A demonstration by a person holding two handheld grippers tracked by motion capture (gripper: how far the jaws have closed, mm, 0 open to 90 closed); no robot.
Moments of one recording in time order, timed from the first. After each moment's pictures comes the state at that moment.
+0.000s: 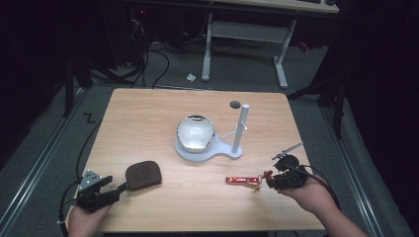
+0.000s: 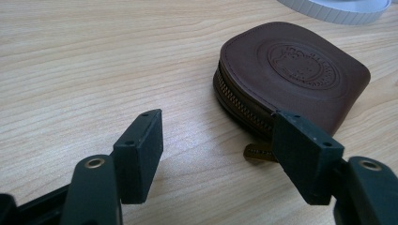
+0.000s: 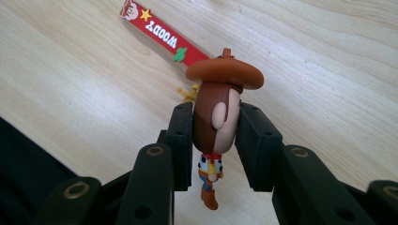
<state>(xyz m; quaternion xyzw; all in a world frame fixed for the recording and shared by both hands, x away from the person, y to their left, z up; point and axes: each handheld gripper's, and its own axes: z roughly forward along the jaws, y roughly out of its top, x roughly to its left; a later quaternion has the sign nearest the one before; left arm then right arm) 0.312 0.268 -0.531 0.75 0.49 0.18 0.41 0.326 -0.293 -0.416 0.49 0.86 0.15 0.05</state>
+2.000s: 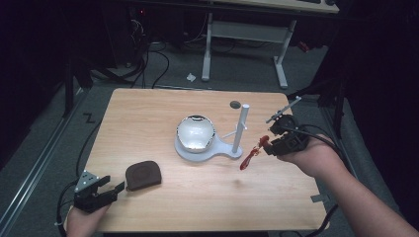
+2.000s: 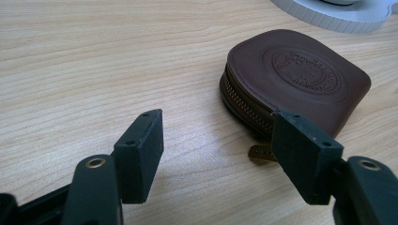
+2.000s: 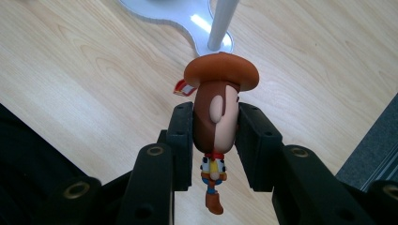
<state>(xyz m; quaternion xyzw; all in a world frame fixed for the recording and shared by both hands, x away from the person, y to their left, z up) 0.309 0.273 -0.529 0.74 0.50 0.19 0.42 0.359 -0.250 -0.294 0.43 0.88 0.14 0.12</state>
